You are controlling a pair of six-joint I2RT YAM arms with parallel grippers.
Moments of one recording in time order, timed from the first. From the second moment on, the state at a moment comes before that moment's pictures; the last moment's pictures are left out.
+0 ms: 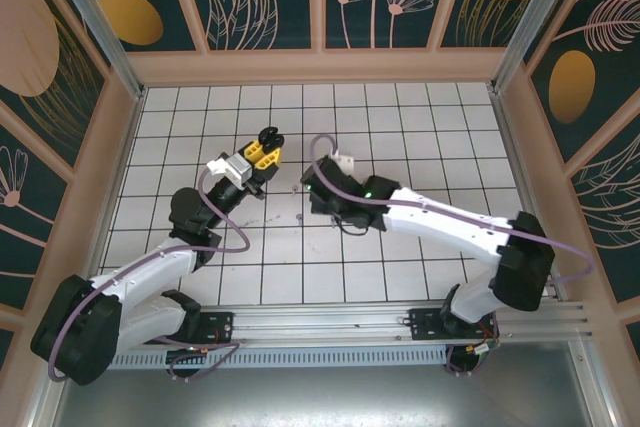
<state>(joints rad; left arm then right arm) -0.51 1.10 0.42 1.07 0.34 0.05 1.04 1.47 1.25 -0.66 0.36 0.93</state>
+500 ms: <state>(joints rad) -0.51 1.14 0.49 1.02 0.45 0.06 0.99 1.36 1.56 -0.51 0.39 0.57</state>
